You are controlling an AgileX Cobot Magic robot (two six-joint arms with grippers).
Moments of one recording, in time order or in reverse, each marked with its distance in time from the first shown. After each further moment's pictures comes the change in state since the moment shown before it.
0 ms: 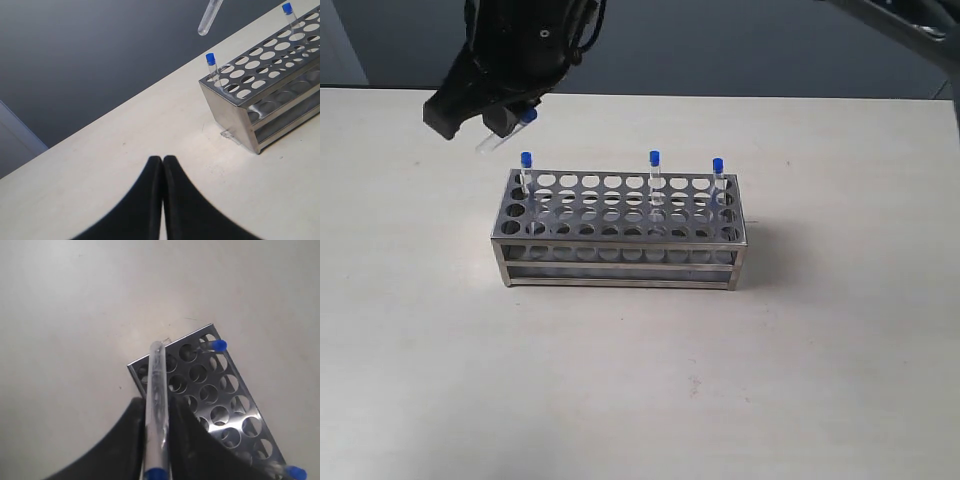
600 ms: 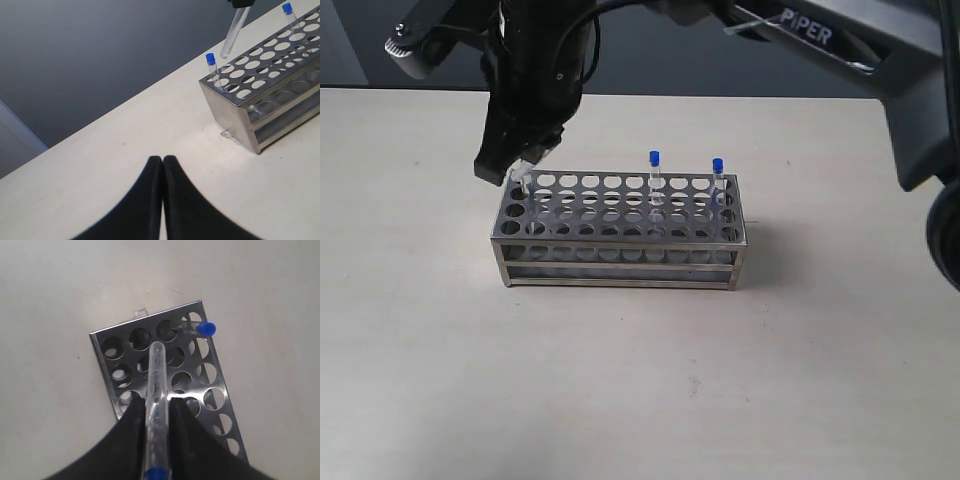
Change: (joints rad) left arm 0.000 0.000 0.000 0.000 0.000 0.000; right arm 0.007 0.076 0.015 -0.120 0.002 -0.153
